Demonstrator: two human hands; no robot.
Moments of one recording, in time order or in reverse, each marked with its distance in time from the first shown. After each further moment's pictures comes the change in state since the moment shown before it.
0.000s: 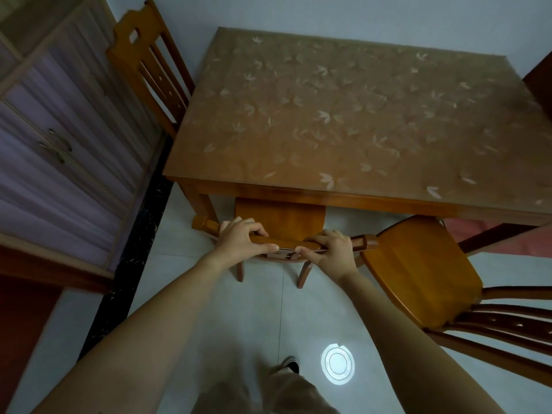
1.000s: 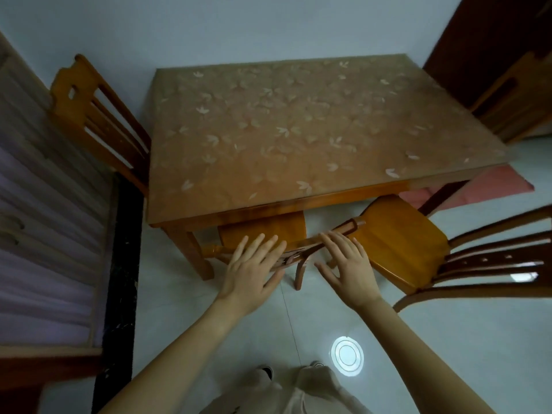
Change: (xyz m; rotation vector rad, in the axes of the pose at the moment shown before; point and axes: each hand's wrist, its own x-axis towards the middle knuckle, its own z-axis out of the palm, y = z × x) left_hand -0.053 -0.013 -0.043 0.334 0.065 0.600; right_hand -0.078 -0.079 -0.005 -0.325 0.252 0.100
